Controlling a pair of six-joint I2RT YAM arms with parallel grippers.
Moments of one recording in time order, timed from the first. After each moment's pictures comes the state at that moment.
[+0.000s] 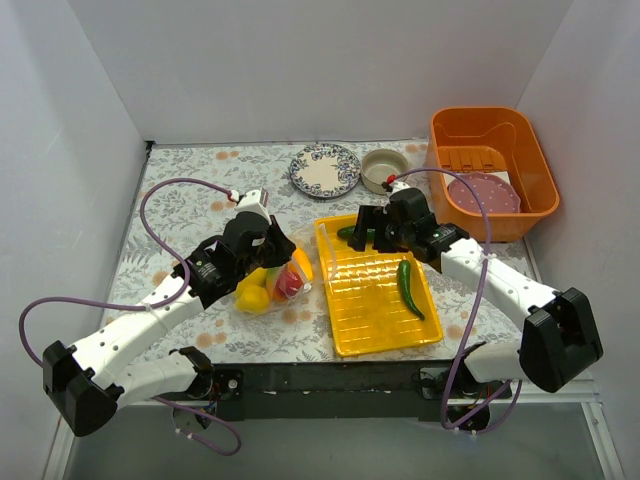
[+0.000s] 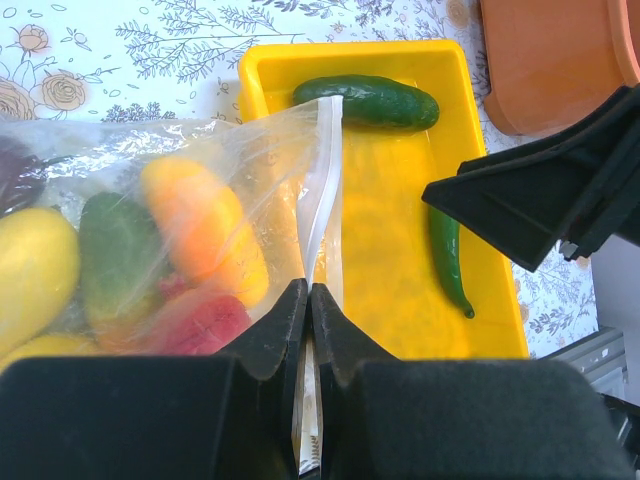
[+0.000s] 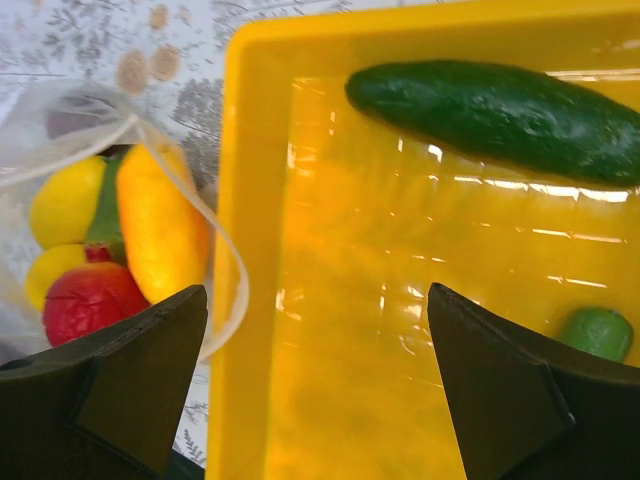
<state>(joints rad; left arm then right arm) -0.75 1.04 0.93 -0.43 -0.22 -0.75 0.60 1.33 0.95 -0.30 -0.09 0.52</state>
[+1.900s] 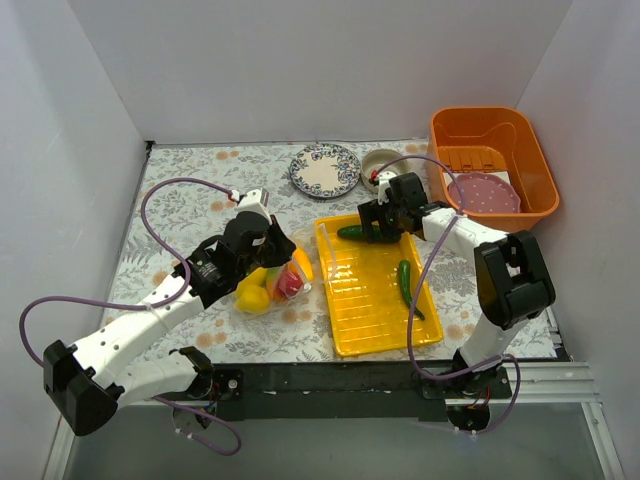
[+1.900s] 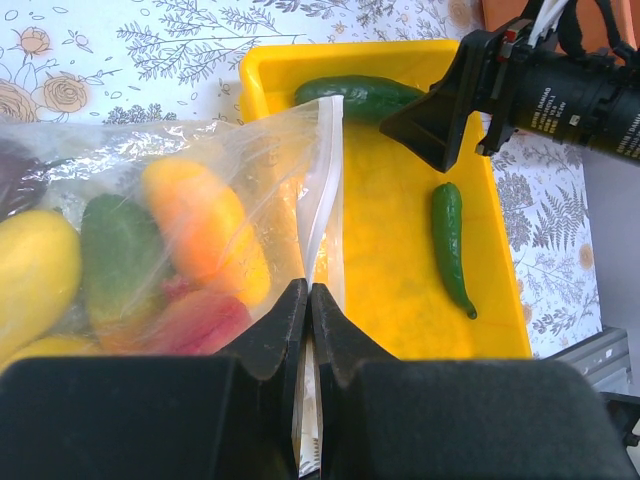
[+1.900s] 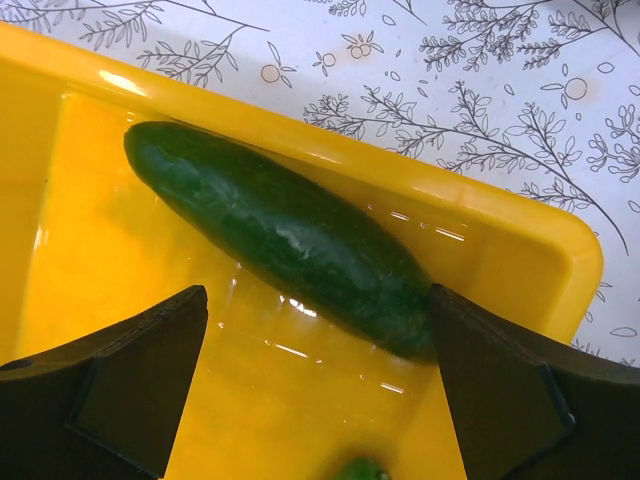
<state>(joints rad) -0.75 1.05 0.93 -0.42 -0.22 -0.74 0.42 1.70 1.09 -0.23 -0.15 0.01</state>
